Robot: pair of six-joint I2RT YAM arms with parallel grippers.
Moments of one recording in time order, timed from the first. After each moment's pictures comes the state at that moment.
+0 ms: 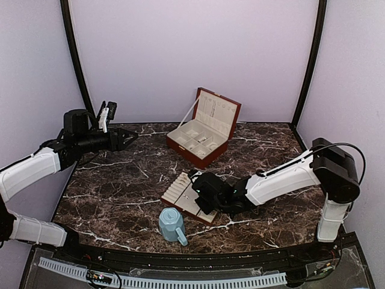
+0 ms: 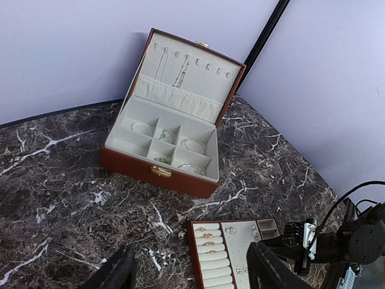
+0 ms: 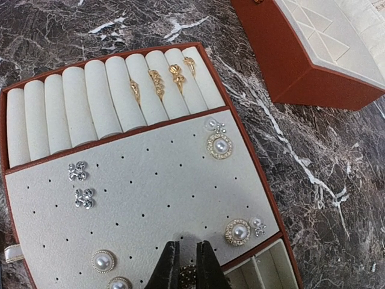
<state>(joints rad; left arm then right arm) -0.28 1.16 0.83 -0.02 0.52 -0.23 1.17 1.87 1.02 -0.05 0.51 0.21</state>
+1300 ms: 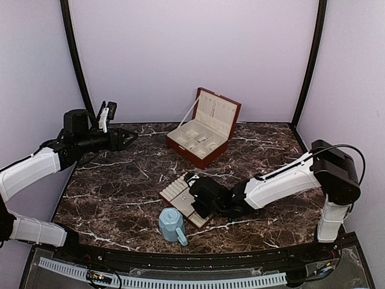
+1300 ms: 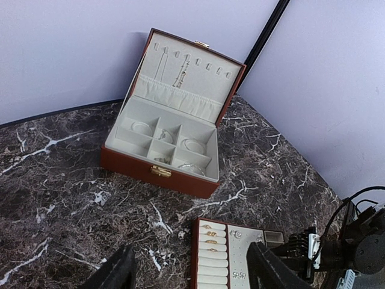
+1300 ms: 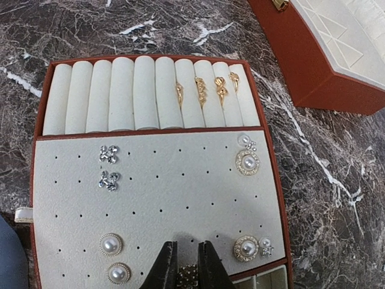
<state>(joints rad) -0.28 1.16 0.83 -0.02 0.52 -0.23 1.21 1.87 1.02 -0.03 0.49 0.23</state>
